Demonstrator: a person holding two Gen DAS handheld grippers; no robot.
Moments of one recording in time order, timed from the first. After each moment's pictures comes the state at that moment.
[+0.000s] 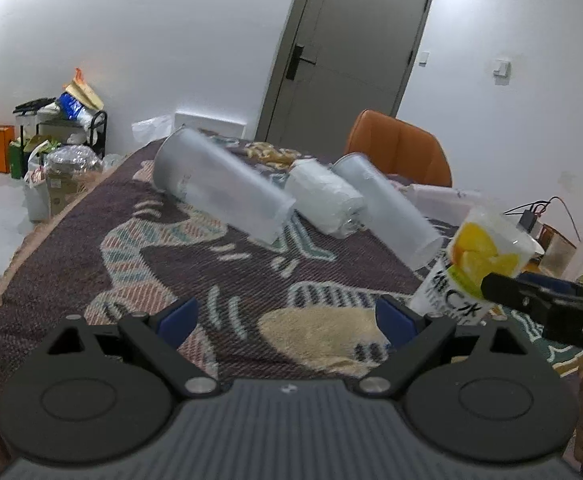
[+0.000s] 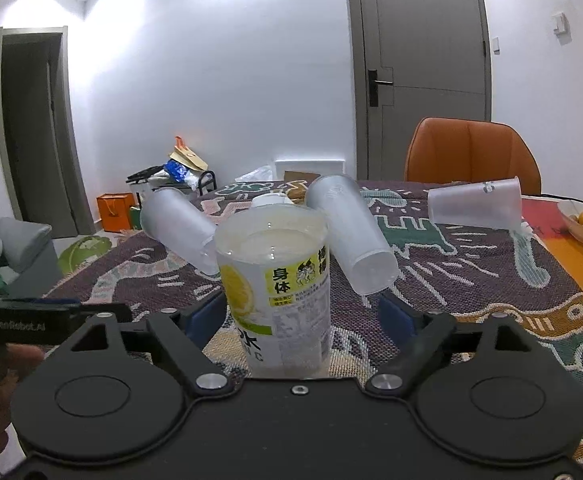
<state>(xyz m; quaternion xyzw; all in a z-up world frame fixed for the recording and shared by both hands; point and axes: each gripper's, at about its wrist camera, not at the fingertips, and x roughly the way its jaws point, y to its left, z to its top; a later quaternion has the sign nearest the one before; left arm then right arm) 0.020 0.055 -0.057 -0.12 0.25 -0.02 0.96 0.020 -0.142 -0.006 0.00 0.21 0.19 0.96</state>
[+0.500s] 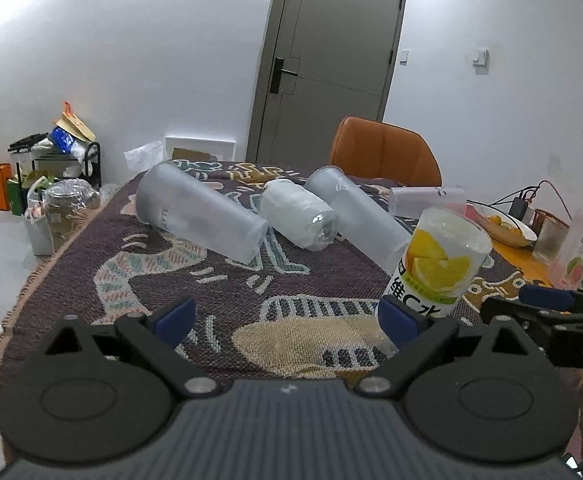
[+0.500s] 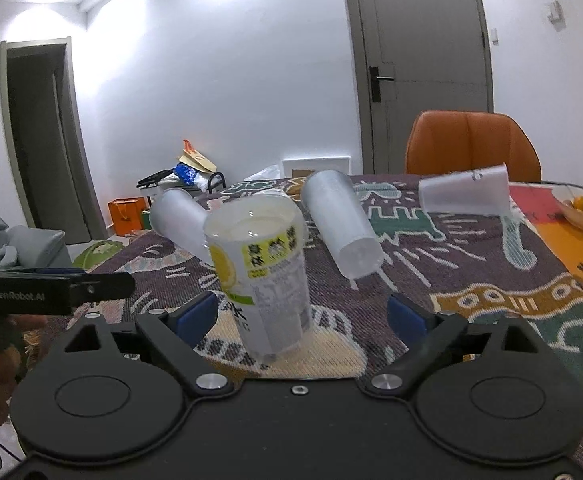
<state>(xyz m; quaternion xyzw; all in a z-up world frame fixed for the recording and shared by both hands) 0.005 0.025 -0.035 -0.07 0.23 -0.02 0.97 0.007 -0.175 -0.007 0.02 0.23 0.20 0.95</state>
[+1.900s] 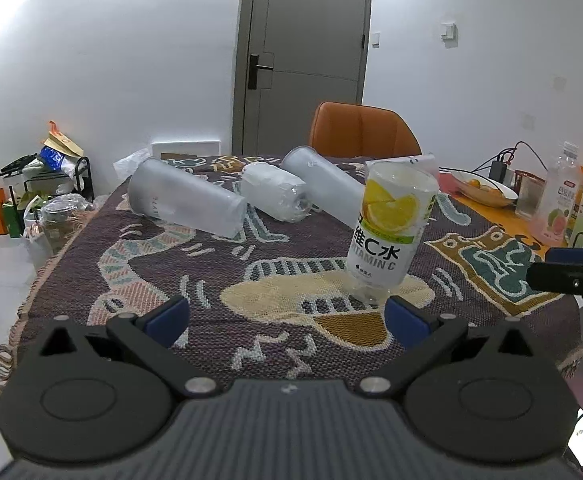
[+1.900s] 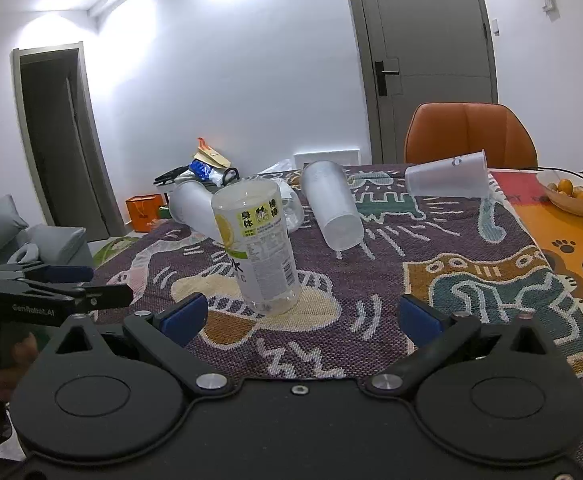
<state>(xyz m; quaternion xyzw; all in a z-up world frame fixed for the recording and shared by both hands) -0.038 0.007 -0.042 -0.03 0.24 -0.04 0.97 -0.038 -0.222 0.002 0.03 0.24 0.23 0.94</state>
